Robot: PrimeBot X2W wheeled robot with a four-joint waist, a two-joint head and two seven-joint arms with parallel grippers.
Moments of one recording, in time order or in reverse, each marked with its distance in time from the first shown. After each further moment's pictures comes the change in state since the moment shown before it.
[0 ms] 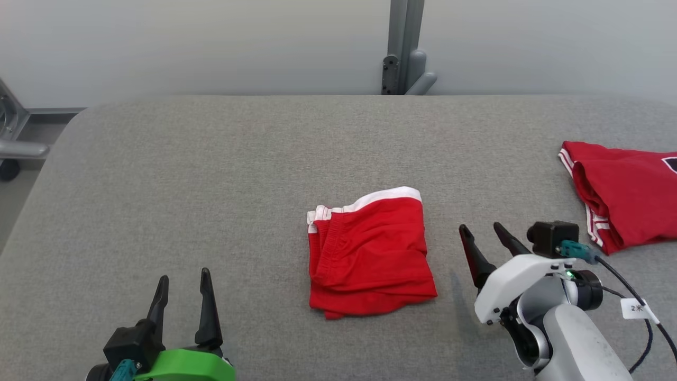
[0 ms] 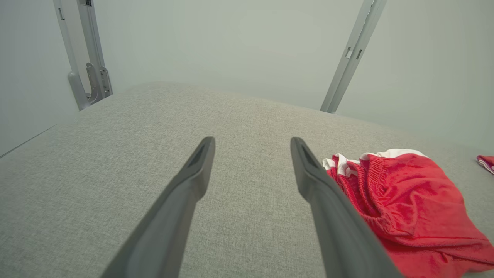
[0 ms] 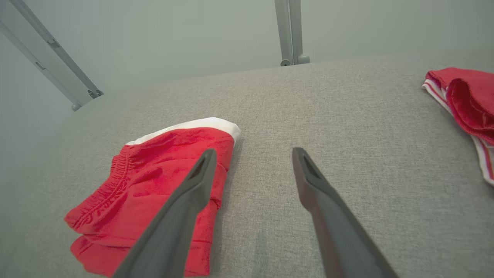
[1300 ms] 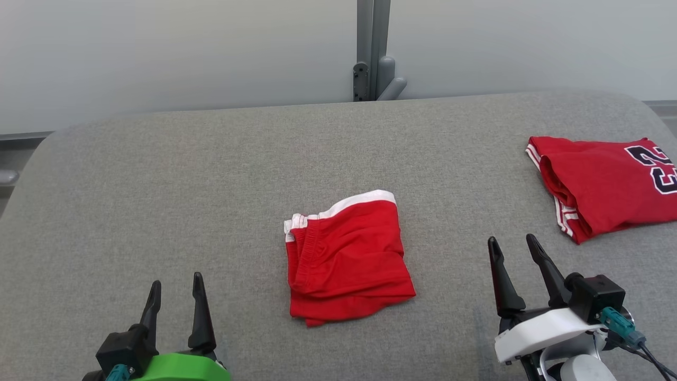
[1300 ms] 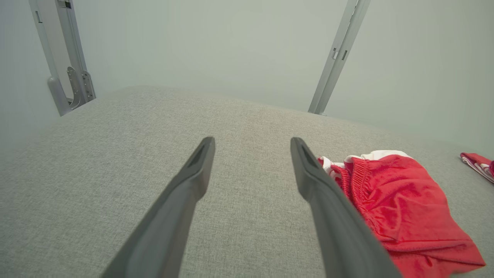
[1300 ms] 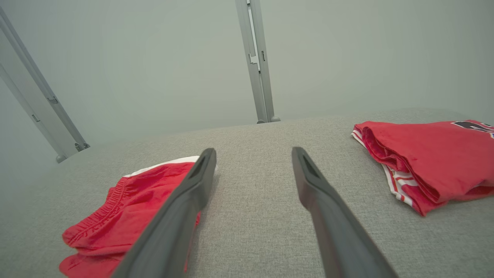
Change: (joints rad) left arm 0.003 -0.004 0.023 0.001 0.000 -0.005 0.000; right arm 0.191 0.000 -0.024 -0.177 -0.069 0.000 -0.276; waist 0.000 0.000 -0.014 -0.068
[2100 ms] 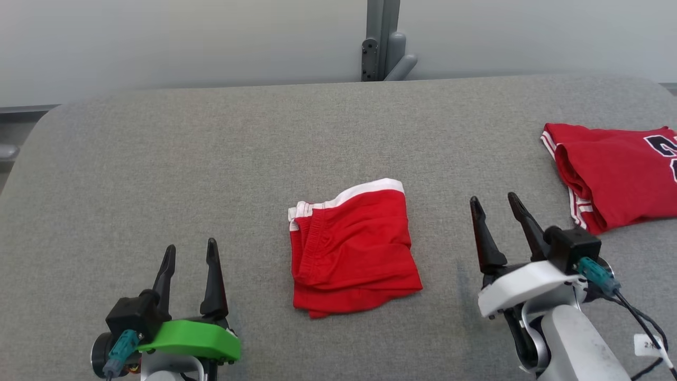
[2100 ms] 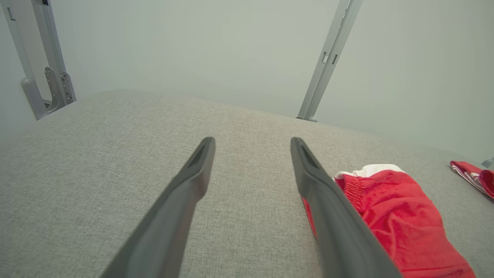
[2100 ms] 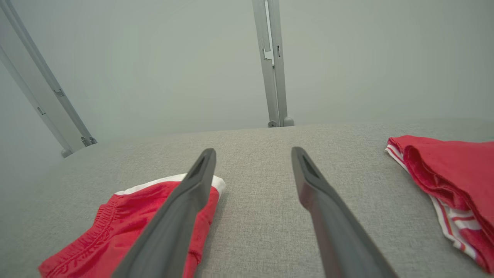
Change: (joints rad) left arm -0.113 -0.005 -0.041 0.043 -0.025 -0.021 0.000; right arm -0.224 0.000 0.043 0.197 0.004 0.000 -0.019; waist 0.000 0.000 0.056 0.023
